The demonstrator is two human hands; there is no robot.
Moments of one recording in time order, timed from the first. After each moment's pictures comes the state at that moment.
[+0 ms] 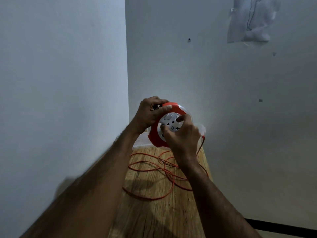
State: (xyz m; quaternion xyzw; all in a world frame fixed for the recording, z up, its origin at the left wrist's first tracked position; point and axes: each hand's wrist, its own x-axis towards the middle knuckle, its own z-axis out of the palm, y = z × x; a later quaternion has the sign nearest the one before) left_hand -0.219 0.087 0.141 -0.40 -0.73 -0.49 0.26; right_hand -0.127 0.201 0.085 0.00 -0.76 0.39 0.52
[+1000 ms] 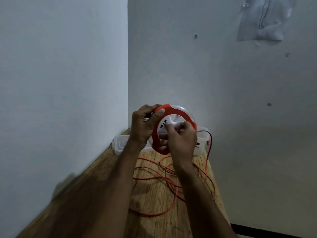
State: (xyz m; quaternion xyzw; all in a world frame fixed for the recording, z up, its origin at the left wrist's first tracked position) left_hand -0.237 0.089 0.098 -0.29 -0.64 -0.64 0.30; right_hand -0.157 0.183 0.085 -0.02 -0.66 0.66 0.37
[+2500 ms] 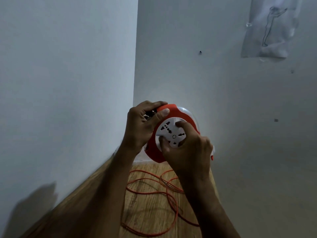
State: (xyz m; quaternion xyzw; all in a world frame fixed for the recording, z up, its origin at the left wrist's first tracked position) left_hand -0.195 0.070 0.145 -0.32 -0.66 -0.58 0.36; right_hand -0.131 0.198 0.107 0.09 -0.79 0.27 0.54
